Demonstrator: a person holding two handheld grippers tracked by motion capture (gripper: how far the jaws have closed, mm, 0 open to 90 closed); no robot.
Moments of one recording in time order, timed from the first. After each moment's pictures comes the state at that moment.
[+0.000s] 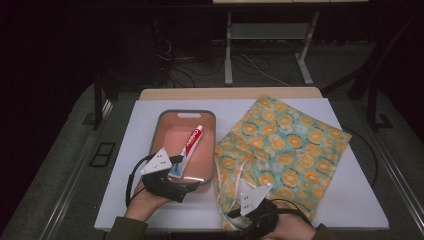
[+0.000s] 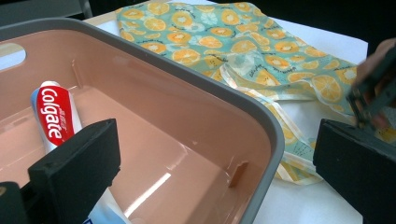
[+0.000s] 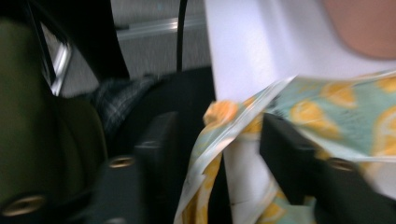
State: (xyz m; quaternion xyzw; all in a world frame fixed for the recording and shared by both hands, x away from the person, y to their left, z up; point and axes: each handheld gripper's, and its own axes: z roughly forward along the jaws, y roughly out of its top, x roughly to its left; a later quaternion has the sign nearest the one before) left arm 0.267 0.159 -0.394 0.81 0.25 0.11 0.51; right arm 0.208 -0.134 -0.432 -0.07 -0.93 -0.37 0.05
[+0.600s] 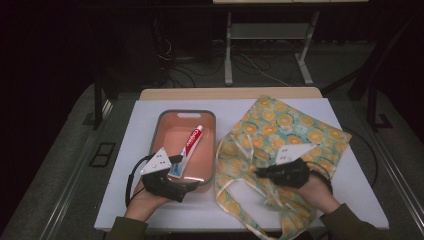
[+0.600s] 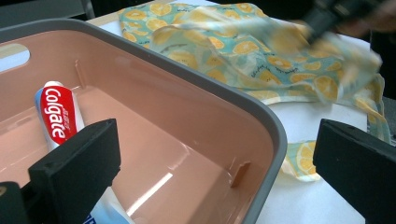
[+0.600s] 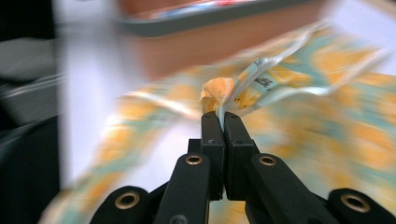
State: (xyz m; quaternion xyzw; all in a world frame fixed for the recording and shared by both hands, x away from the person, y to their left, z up) left arm 0.267 0.159 -0.394 0.81 0.25 0.12 0.51; right arm 0.292 -0.228 -0.380 -0.21 -0.87 -0.44 -0.08
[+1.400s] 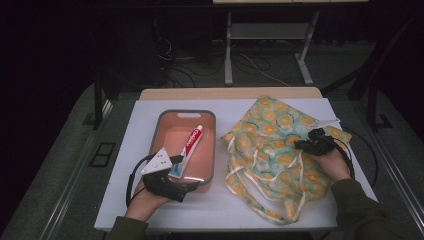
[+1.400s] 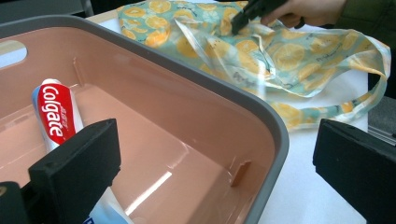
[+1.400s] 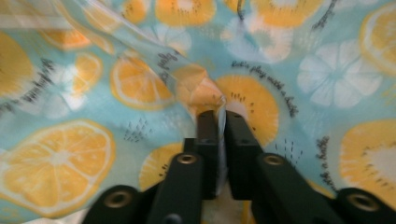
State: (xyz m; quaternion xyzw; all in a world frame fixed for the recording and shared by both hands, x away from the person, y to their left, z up) left arm 0.268 0.157 -0.396 0.81 0.26 0.11 0.51; right arm 0.393 -0.337 -0.449 -0.45 -0.82 -0.33 -0.15
